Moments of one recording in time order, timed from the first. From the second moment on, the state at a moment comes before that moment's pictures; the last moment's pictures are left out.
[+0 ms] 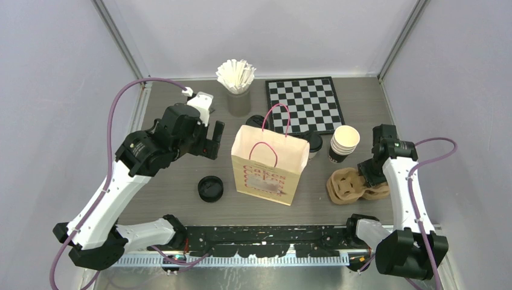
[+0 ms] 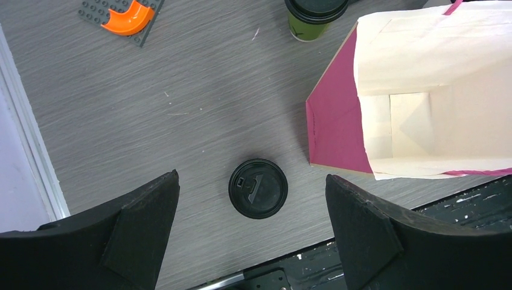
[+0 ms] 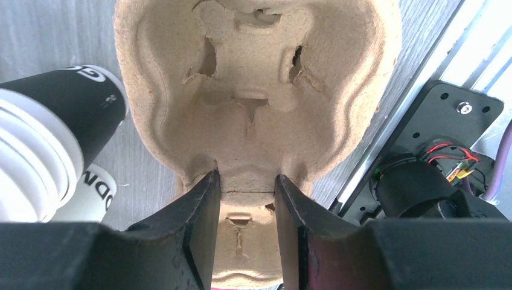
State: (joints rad) left arm -0.74 1.10 1.55 -1.16 -0.32 -0.21; right arm -0.17 1.05 0.92 -1.24 0.25 1.12
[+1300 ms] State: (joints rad) left arm -0.72 1.25 1.59 -1.16 -0.03 -0.42; right arm 0.33 1.16 1.72 -0.82 0.00 0.43
